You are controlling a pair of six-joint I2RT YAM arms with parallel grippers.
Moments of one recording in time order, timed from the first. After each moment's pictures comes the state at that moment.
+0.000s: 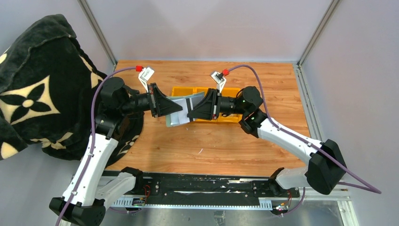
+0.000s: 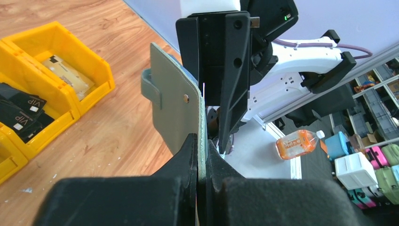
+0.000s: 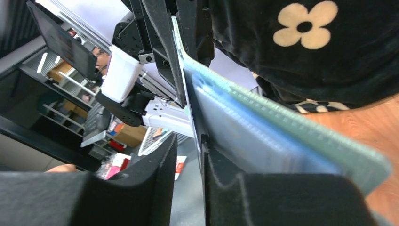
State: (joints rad) left arm -0.26 0.92 1.11 -0.29 1.00 -0.56; right arm 0.74 1.30 0.95 0.65 -0.83 0.98
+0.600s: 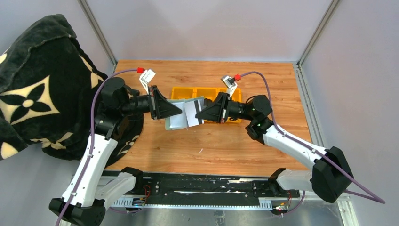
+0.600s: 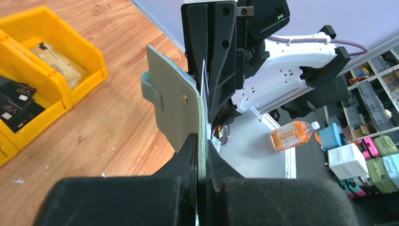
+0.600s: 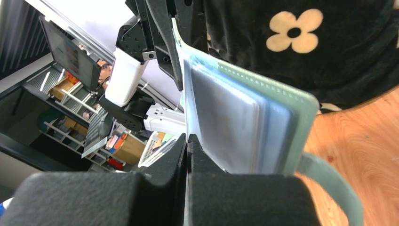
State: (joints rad) left arm -0.26 0.92 1.11 -0.36 1.04 -0.53; right arm 0.70 1.24 0.80 0.81 -0.81 1.06
